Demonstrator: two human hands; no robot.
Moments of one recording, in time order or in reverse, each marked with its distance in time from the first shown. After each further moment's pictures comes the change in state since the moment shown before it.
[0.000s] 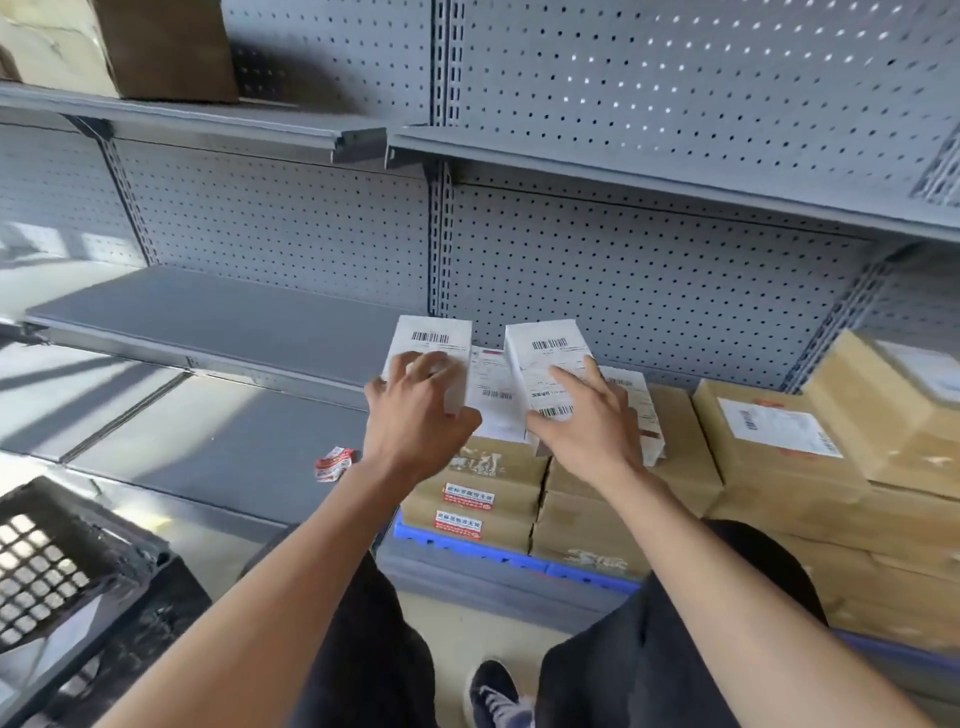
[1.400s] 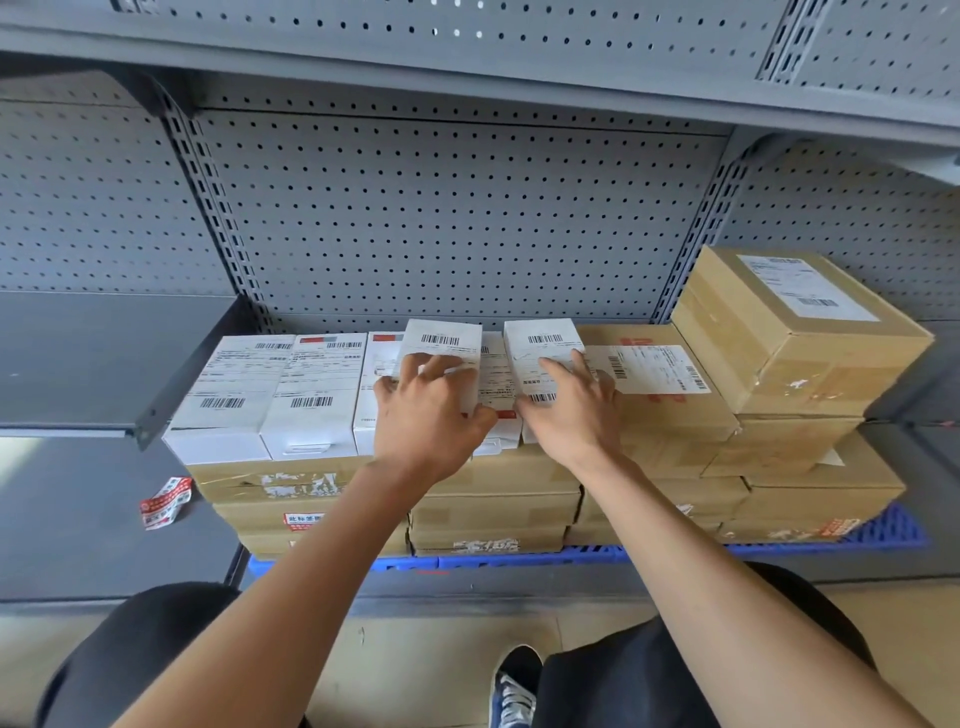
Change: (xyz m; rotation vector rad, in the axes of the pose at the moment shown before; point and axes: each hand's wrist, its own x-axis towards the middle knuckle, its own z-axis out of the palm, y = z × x) left_hand 0.069 0.153 0.162 -0.015 -0.222 0.164; right_hand 0.061 0.190 -0.012 -0.094 0.065 0.319
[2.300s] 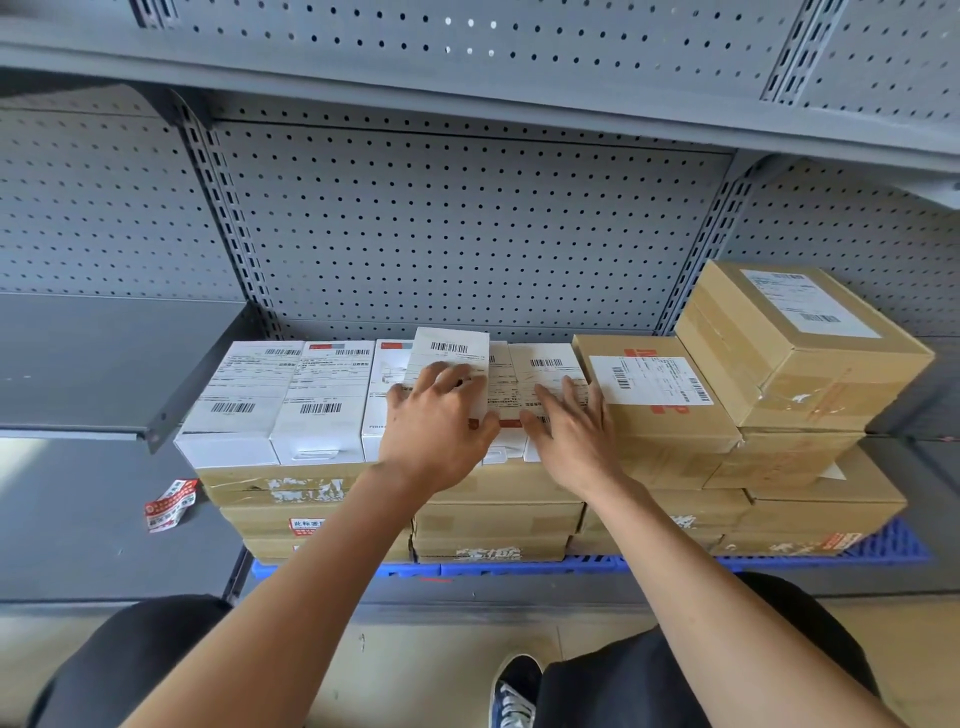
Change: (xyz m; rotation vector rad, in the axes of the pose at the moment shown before) left_hand 0.000 -0.006 0.000 0.031 -0.048 0.089; right_hand 0.002 0.024 0.025 -0.111 -0.146 -0.162
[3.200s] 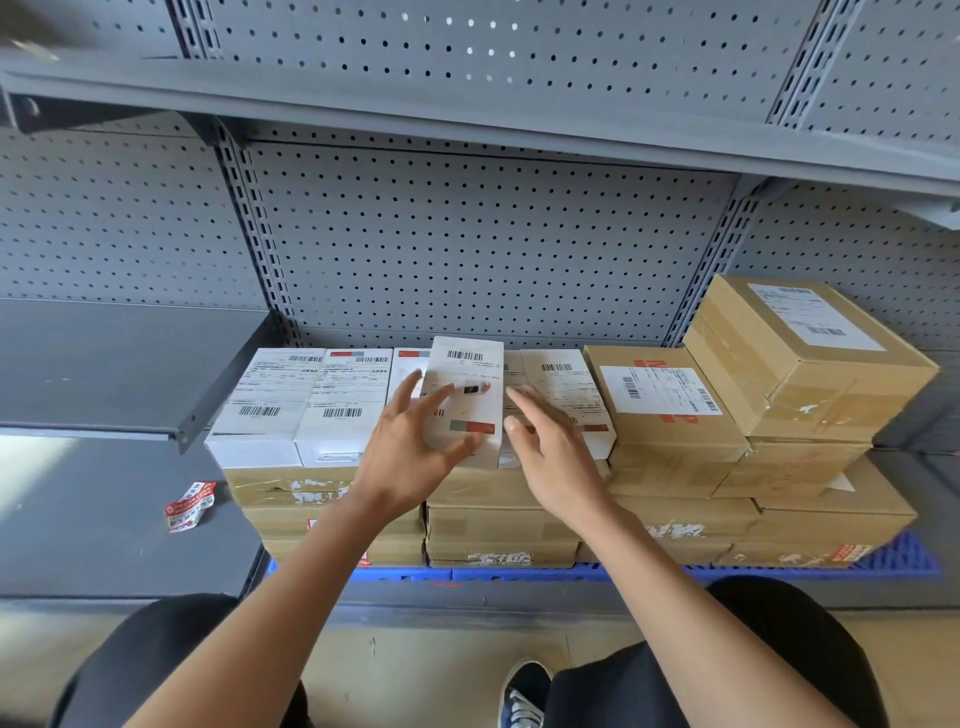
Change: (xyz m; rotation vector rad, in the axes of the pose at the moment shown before) left_hand -0.032 -0.042 -0.013 -0.465 0.007 -0.197; right_hand -0.036 -0.044 -0.009 0.467 0.082 -0.195
